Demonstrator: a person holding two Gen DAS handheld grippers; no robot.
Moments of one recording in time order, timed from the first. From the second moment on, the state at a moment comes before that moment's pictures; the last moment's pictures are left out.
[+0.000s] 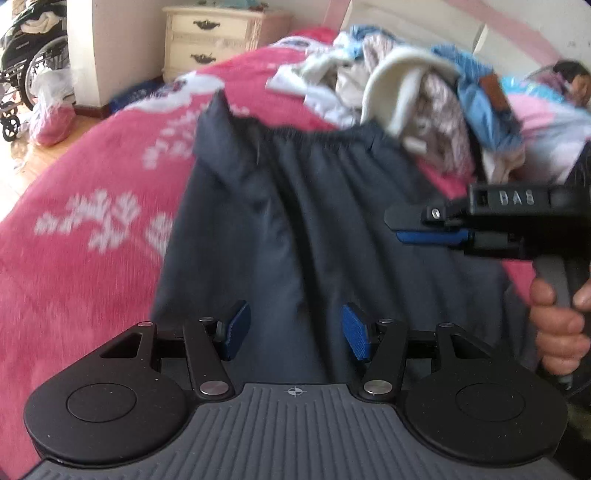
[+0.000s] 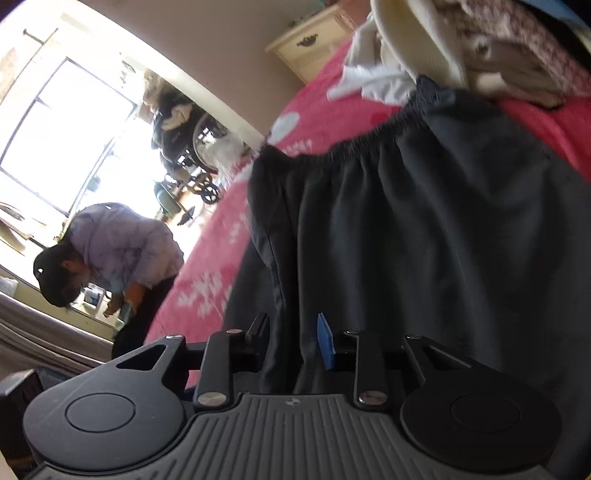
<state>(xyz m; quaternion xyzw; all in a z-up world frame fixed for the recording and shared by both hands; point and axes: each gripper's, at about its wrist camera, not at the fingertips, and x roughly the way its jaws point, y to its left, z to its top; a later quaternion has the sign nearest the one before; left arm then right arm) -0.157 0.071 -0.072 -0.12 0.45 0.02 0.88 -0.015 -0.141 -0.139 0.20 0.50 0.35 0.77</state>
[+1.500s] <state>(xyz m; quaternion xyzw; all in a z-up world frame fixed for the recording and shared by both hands) -0.183 0.091 -0.085 -0.17 0.42 0.06 0.89 -0.012 -0.142 -0.157 0.21 0.51 0.33 0.77</state>
